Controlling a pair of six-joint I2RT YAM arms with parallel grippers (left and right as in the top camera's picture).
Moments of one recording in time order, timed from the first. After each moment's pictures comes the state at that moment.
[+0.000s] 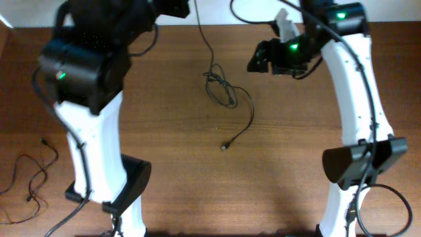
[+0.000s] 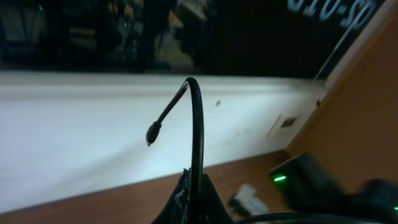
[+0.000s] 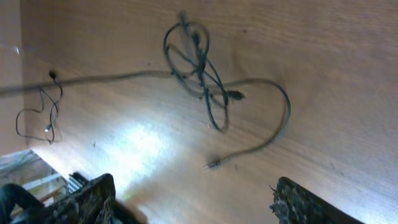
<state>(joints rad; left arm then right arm) -0.32 2.05 3.13 -1.23 0.20 -0.25 0.20 2.13 2.37 -1.51 -0.53 0.09</state>
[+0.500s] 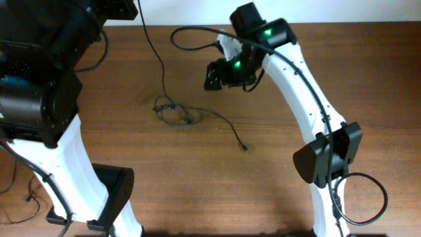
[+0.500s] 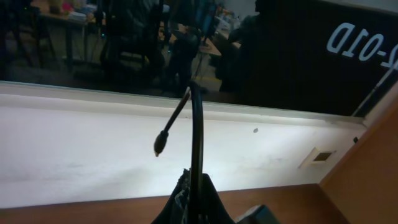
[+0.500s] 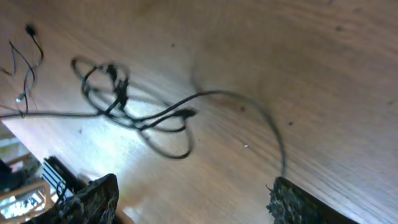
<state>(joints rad) -0.16 1.95 3.13 -1.28 0.17 -0.26 0.44 2.23 2.32 -1.36 -0.47 0.13</state>
